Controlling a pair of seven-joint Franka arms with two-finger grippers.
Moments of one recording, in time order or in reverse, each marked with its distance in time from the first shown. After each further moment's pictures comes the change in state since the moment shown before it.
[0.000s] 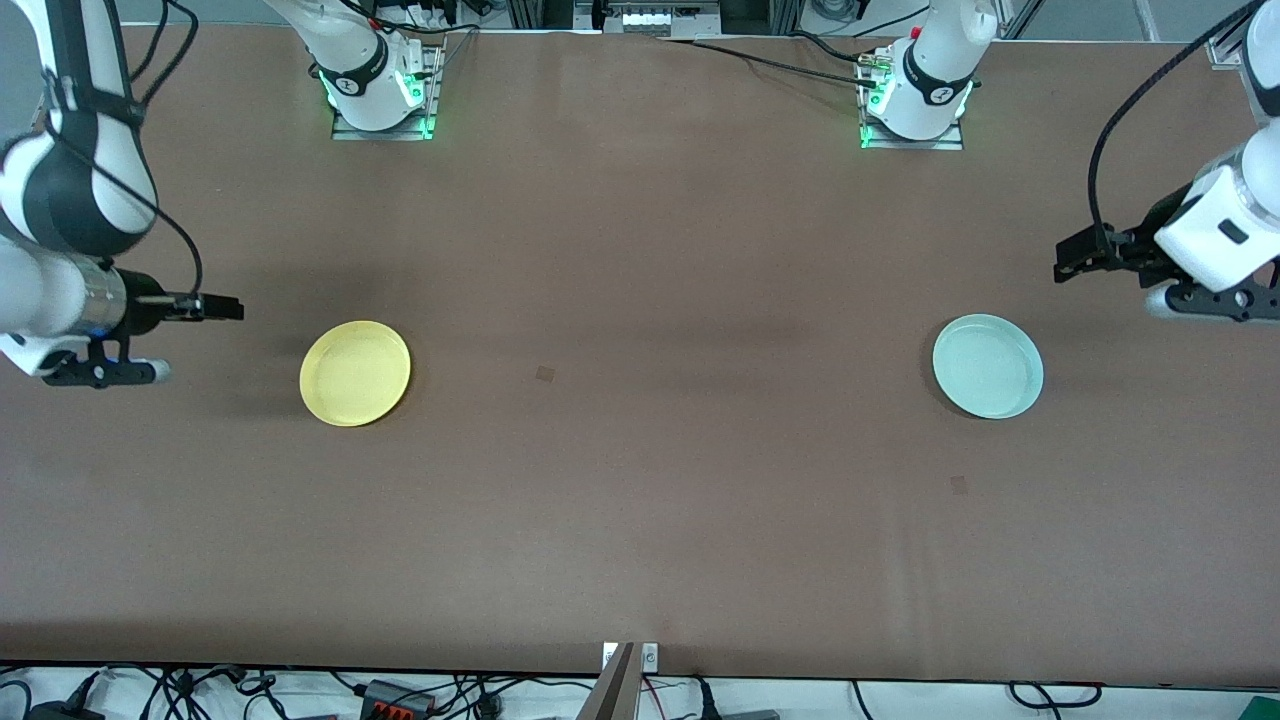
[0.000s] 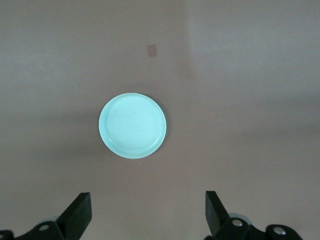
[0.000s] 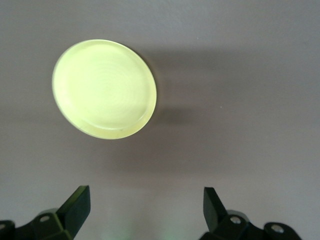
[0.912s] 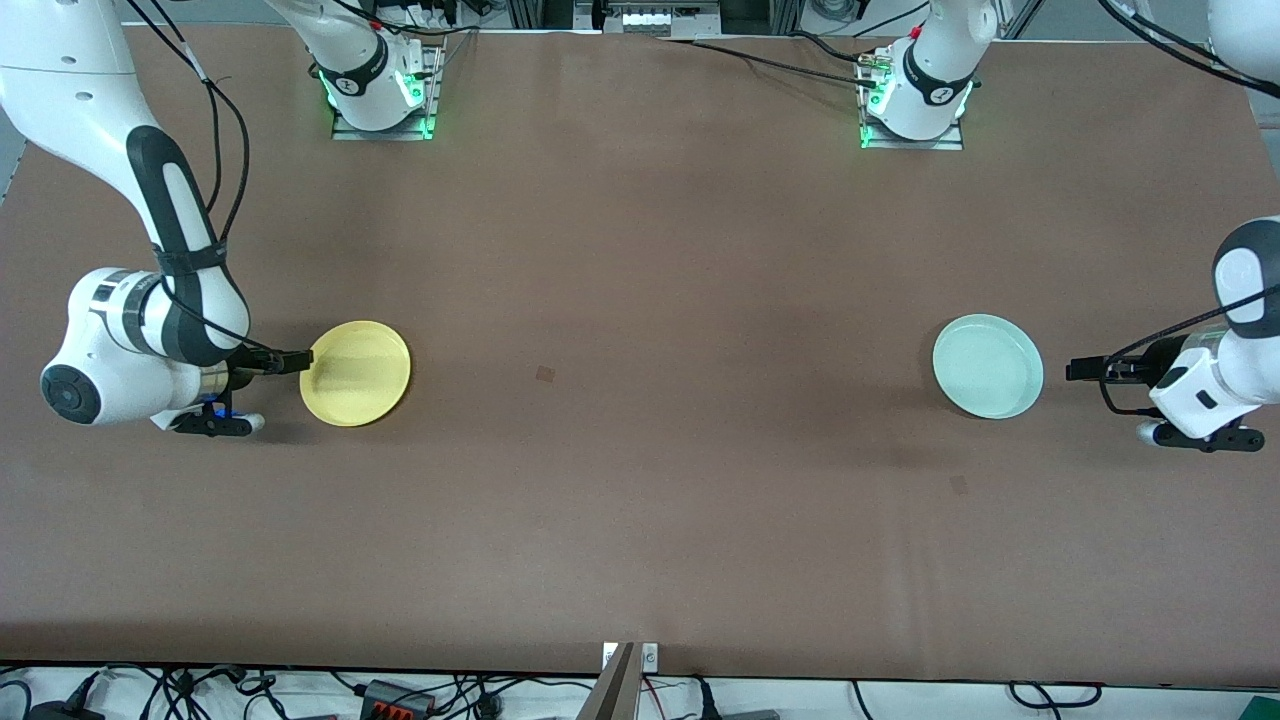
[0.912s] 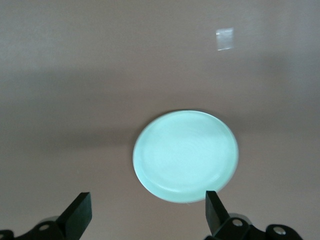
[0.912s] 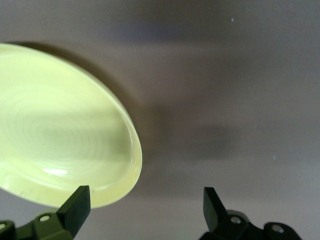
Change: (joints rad) left arm 0.215 0.339 0.010 -0.057 0.003 0.285 0.248; right arm -0.020 0.301 0.001 0.004 0.060 0.183 0.000
